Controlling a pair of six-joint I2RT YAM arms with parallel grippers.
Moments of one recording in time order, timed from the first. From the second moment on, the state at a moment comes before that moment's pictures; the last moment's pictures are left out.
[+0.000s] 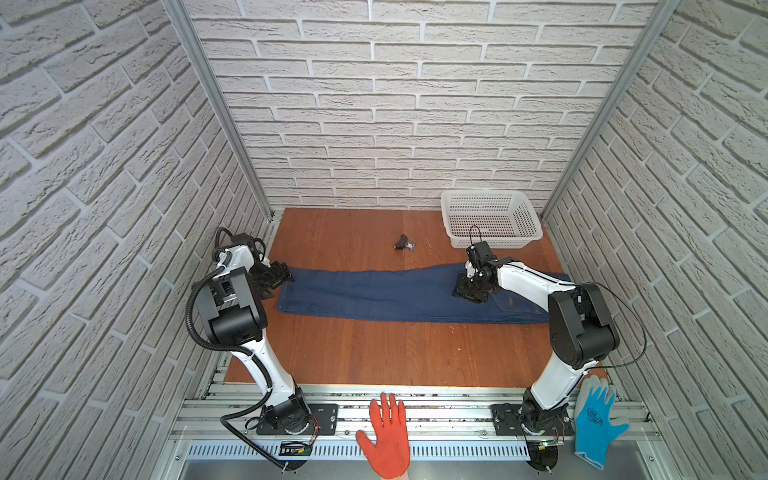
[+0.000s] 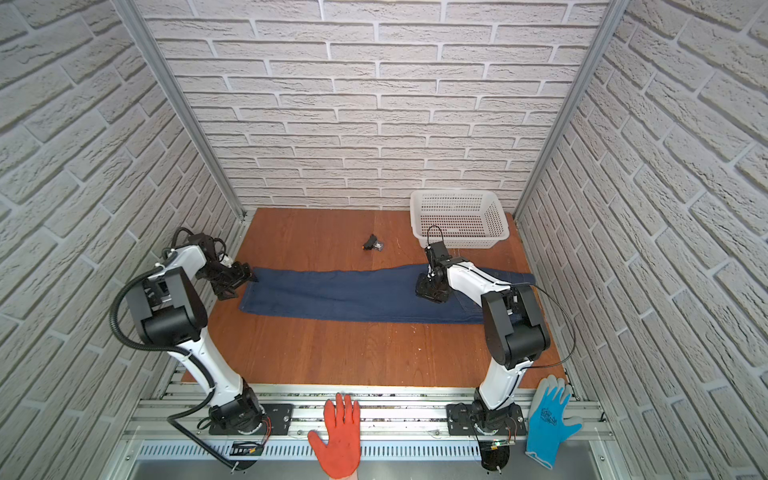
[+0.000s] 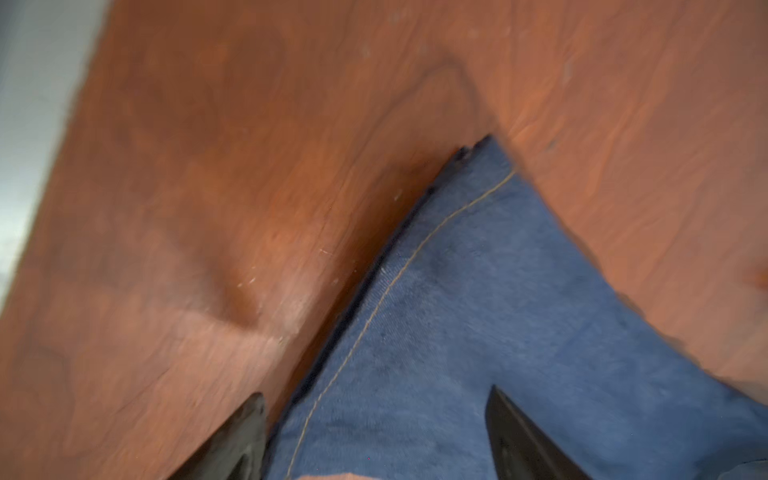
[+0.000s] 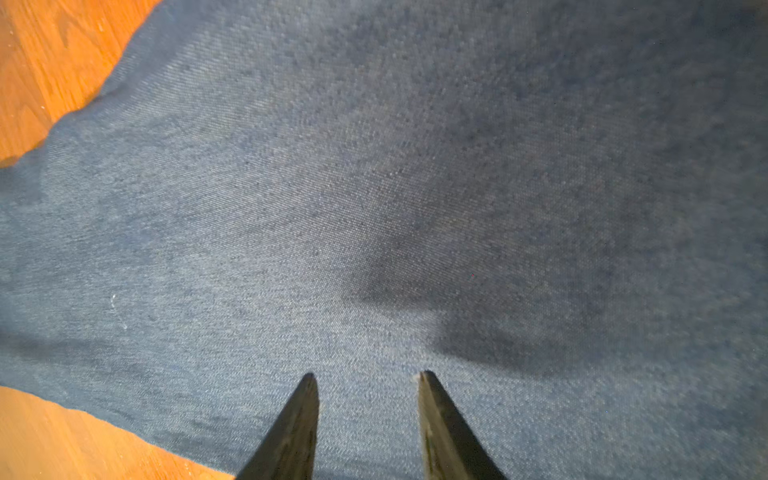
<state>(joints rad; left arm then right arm) 0.39 1.96 1.43 -0.93 0.29 -0.16 0.24 1.76 1.13 -0.65 -0.18 0.57</state>
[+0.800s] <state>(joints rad) 0.34 2.05 1.48 -0.97 0.22 -0.13 0.24 1.76 1.13 -0.64 -0.18 0.56</state>
